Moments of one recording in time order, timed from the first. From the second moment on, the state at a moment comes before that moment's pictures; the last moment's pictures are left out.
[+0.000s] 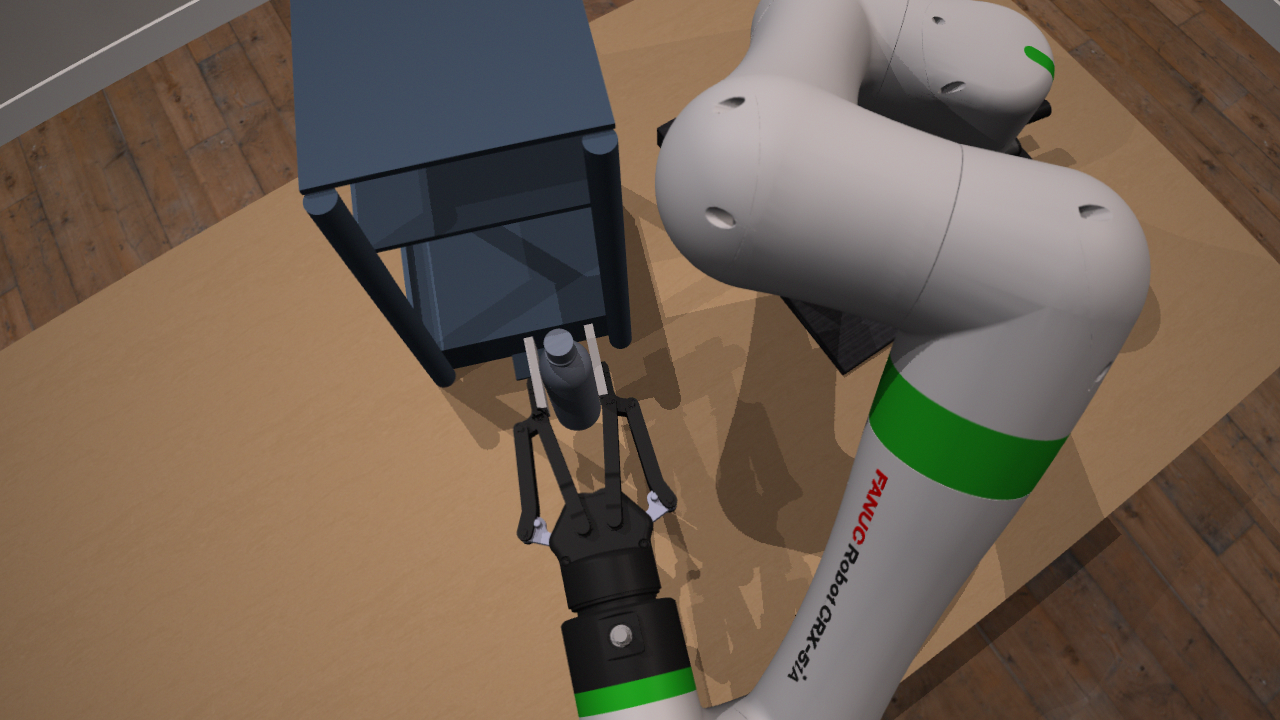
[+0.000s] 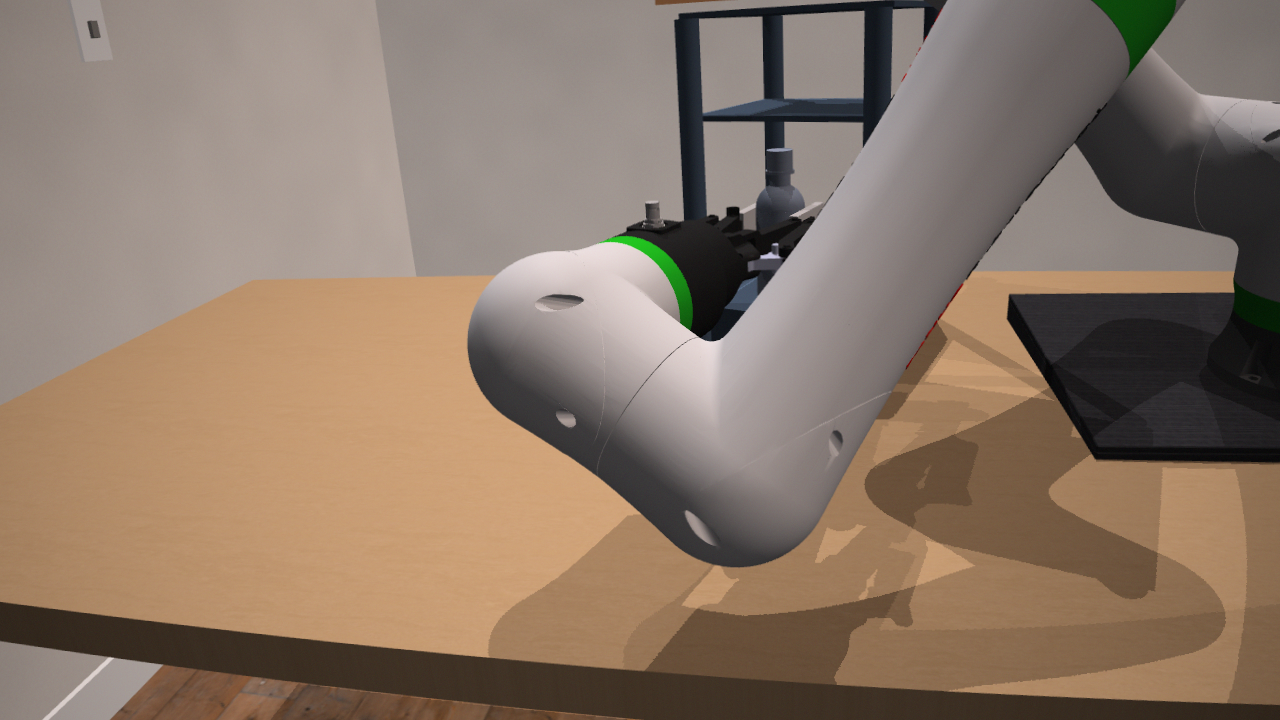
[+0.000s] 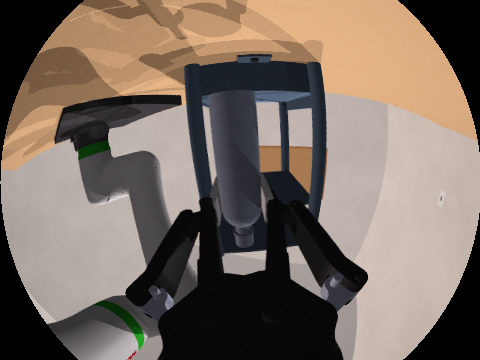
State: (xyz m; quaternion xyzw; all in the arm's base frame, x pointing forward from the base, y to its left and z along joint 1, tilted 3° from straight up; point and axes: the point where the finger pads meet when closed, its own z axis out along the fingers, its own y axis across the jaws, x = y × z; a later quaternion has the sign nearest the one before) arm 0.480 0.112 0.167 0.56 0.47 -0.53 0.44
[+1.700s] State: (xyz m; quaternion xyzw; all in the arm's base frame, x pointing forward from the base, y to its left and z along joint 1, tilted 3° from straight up) arm 0.518 0.099 0.167 0.56 0.47 -0.53 0.44
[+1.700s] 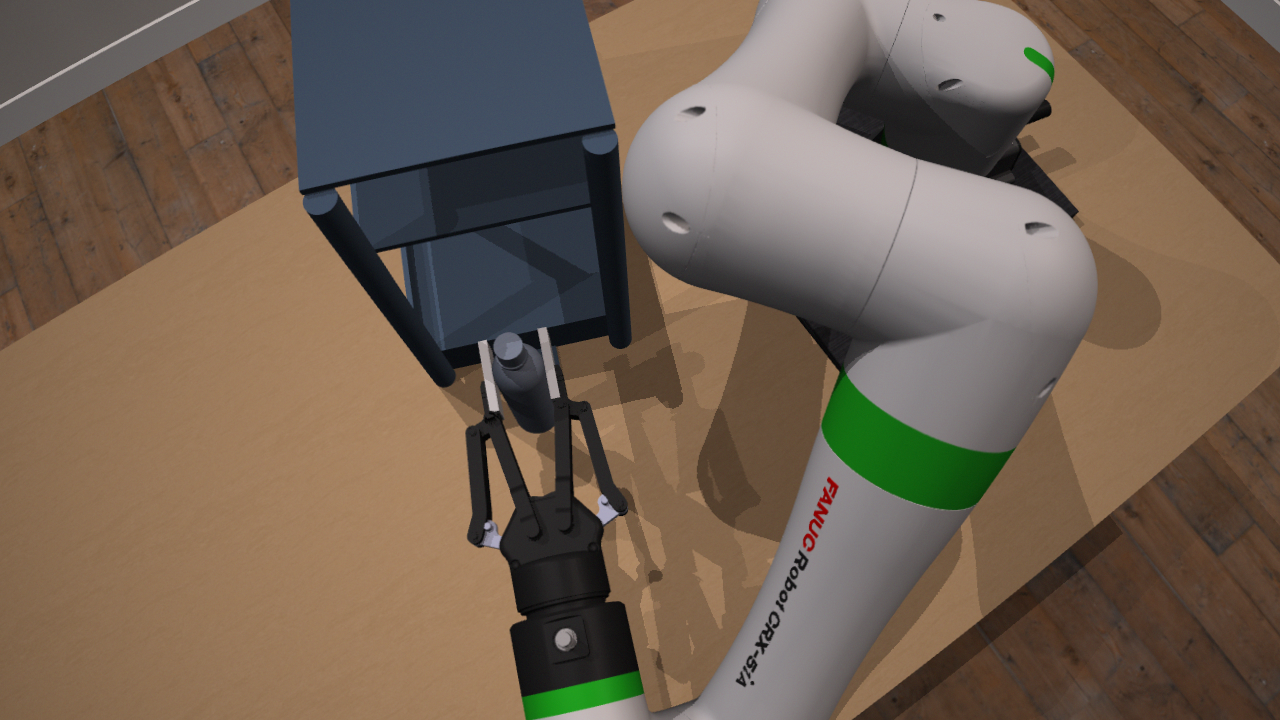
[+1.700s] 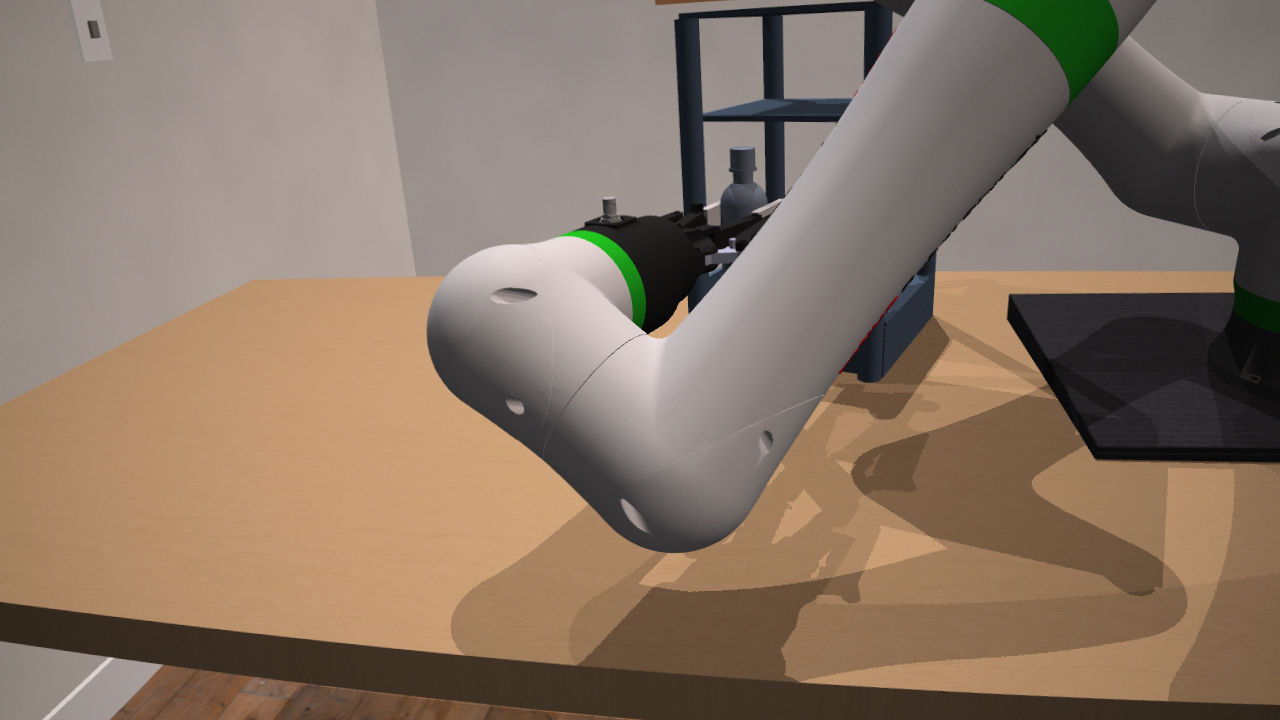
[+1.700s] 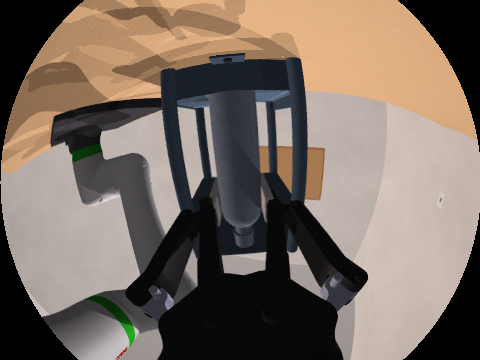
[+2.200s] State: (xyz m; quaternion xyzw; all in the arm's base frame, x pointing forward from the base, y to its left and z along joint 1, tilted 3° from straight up) arm 0.516 0.086 0.166 0.56 0.47 -0.53 0.44
